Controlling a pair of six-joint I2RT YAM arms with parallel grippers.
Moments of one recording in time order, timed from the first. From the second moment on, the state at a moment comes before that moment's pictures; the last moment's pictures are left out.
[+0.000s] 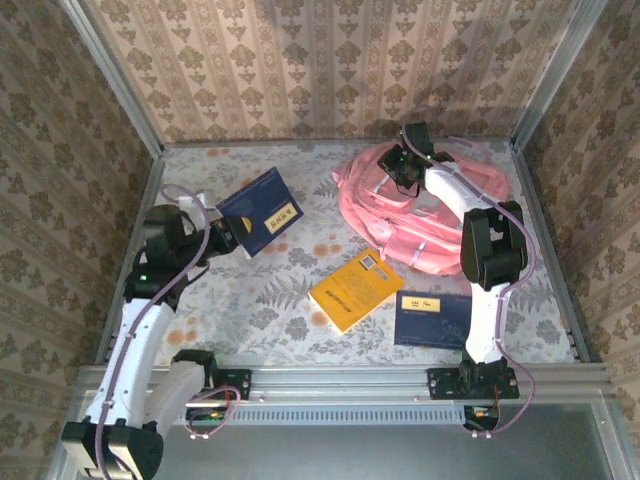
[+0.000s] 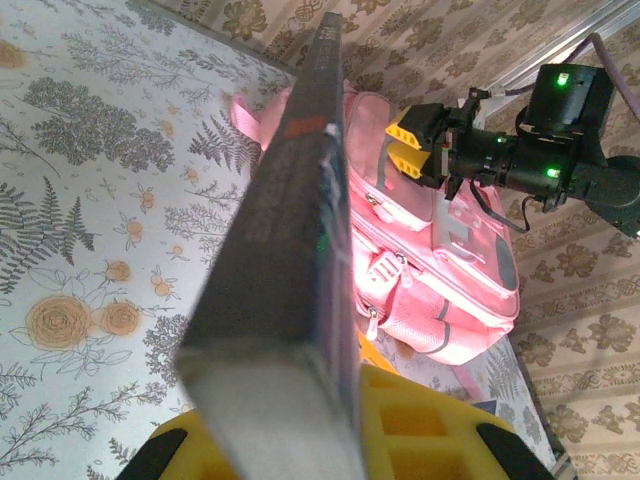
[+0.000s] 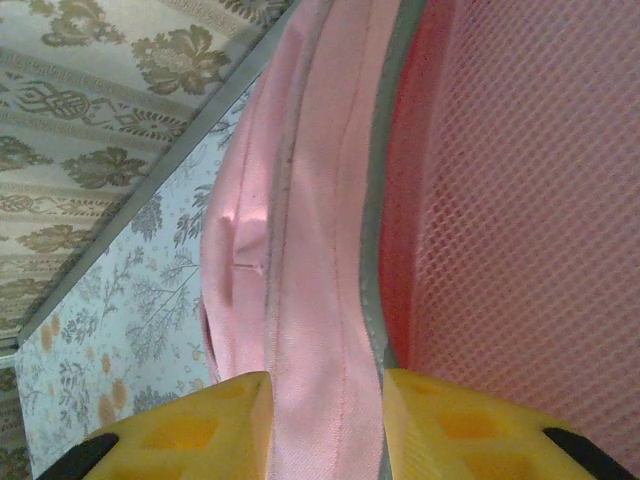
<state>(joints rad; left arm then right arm) -0.15 0.83 0.83 -0.45 0.60 -0.54 0.19 2.06 1.68 -0.40 -0.08 0.92</state>
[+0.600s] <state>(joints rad) -0.15 0.84 0.83 -0.45 0.60 -0.53 0.14 2.08 1.66 -0.33 -0.22 0.88</state>
